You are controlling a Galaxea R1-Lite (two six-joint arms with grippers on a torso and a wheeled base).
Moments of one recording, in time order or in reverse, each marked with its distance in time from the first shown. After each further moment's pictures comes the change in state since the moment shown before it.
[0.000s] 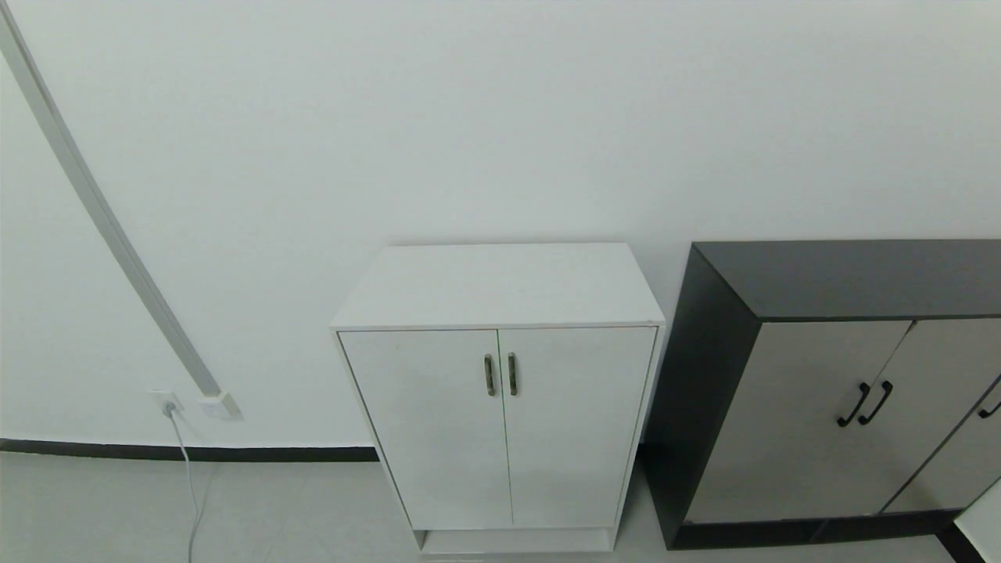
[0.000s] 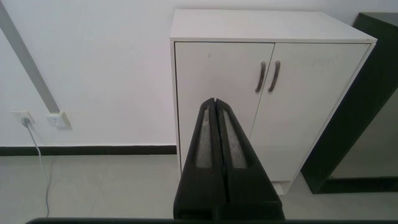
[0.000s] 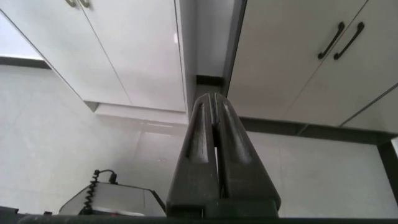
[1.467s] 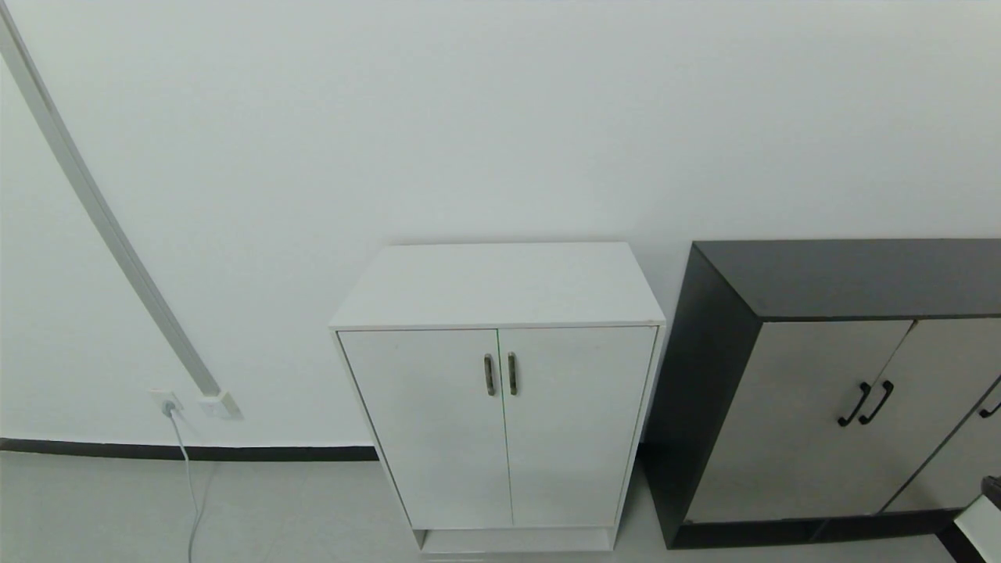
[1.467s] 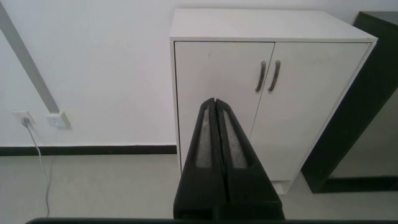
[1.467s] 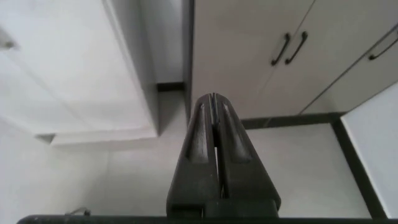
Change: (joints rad) left arm 0.000 0.000 0.000 0.000 -0.001 0.002; right arm -0.003 0.539 -0.096 -0.468 -0.194 0.044
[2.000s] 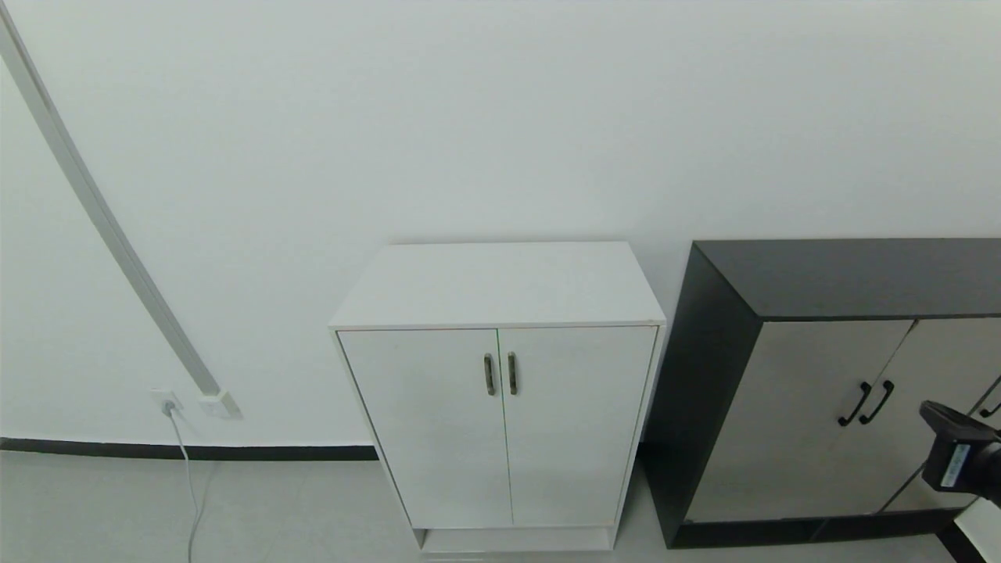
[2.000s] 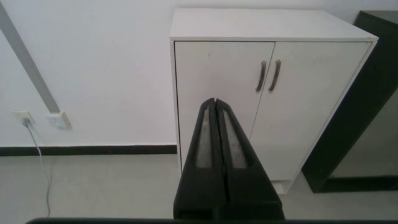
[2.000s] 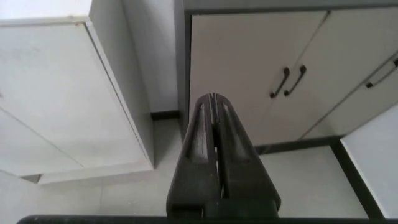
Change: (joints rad) left arm 0.000 0.000 0.000 0.000 0.000 0.003; right arm 0.011 0.461 0.016 -0.586 -0.080 -0.001
